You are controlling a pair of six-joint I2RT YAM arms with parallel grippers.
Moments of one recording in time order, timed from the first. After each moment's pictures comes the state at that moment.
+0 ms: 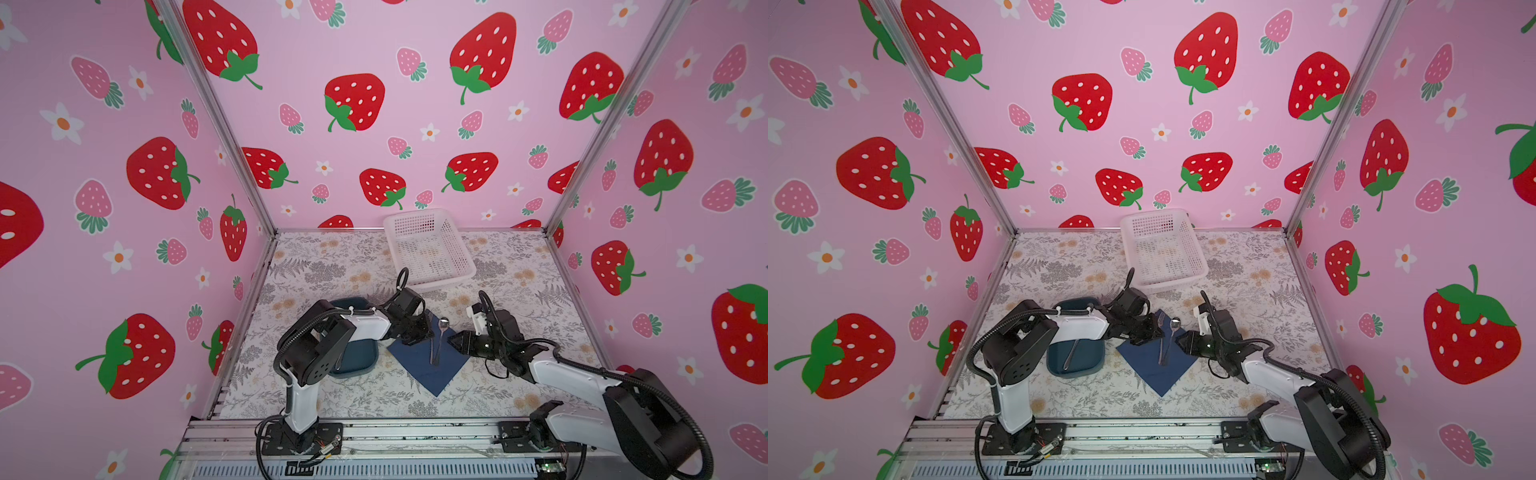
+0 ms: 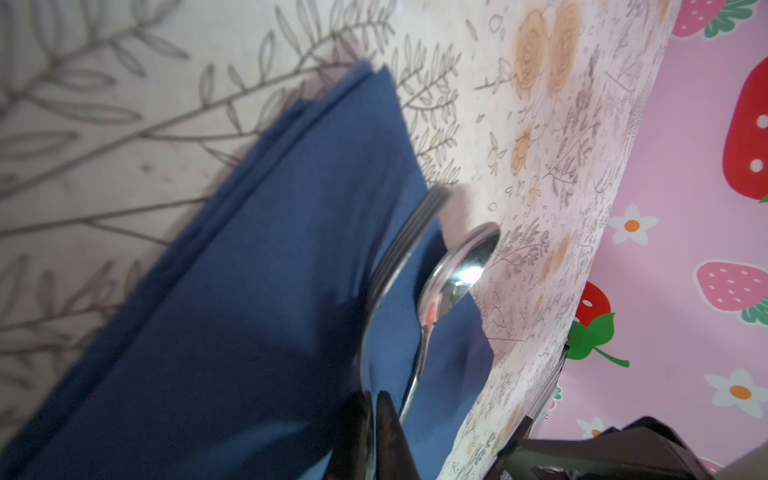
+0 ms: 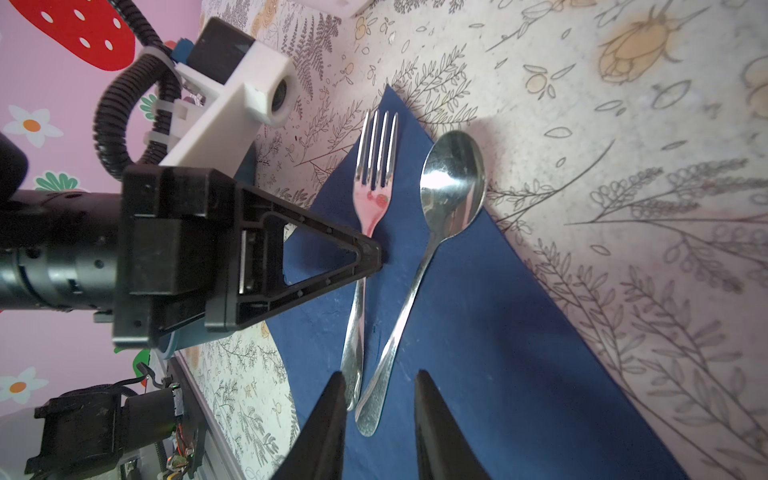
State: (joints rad) left arm -0.74 1.92 1.02 -0.02 0.41 -1.00; right arm 0.59 1.22 0.36 0.15 -0.42 0.66
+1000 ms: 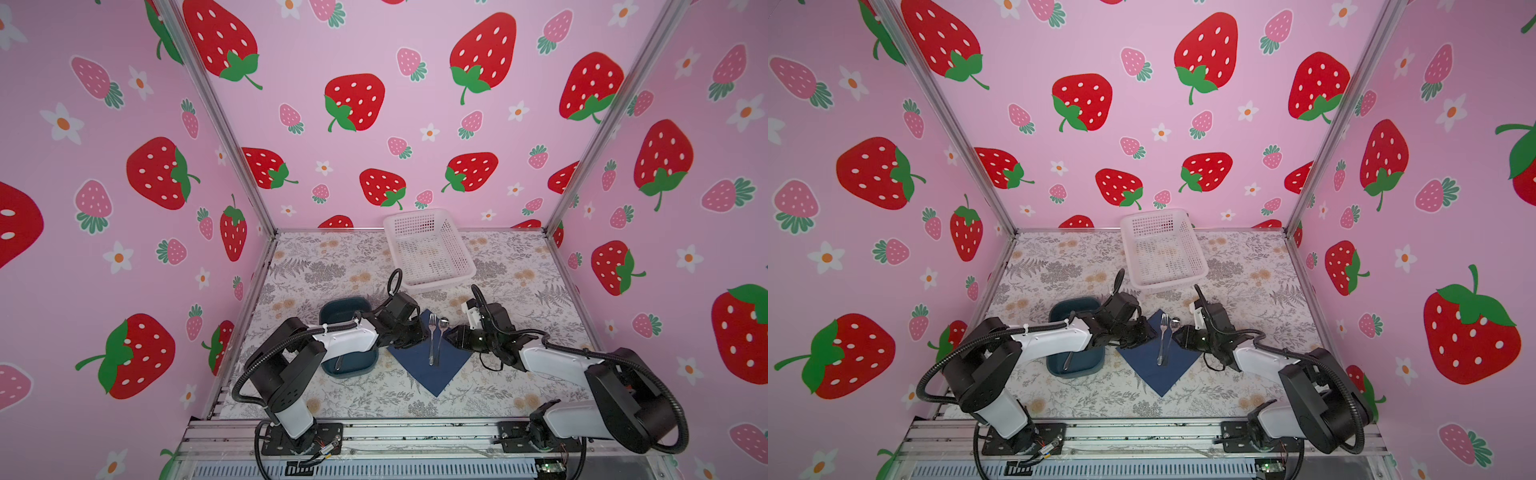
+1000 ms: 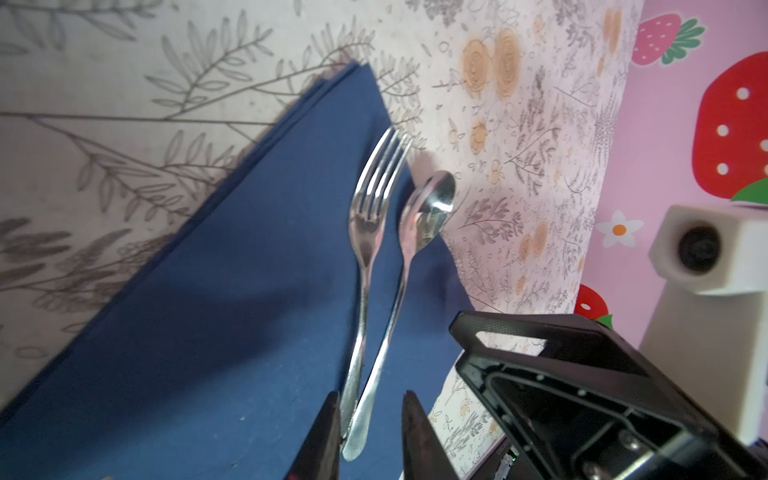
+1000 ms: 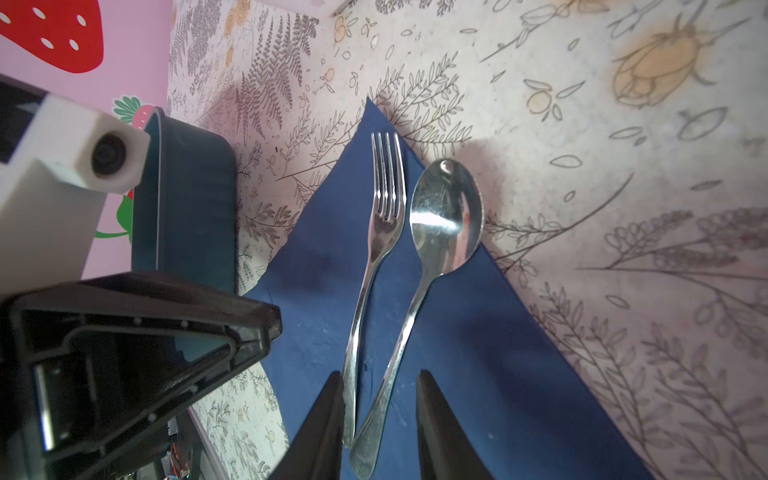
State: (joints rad) left arm -0.78 1.68 0.88 -0.08 0.27 -1.03; right arm 0.59 1.38 0.46 0.16 -0.42 0.67
